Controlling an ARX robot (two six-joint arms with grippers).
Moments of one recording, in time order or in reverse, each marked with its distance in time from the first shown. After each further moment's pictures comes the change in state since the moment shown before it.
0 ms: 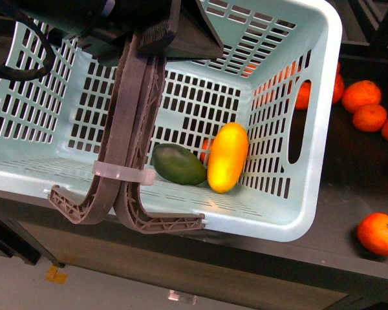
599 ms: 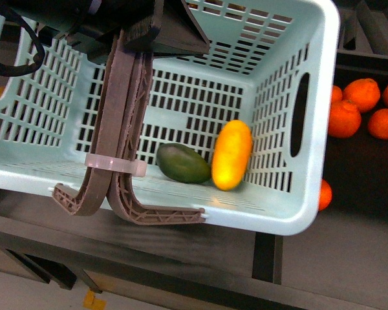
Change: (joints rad) left arm 0.015 0.000 0.000 0.000 -0.005 -0.002; right arm -0.003 0.000 0.000 0.000 -0.003 0.000
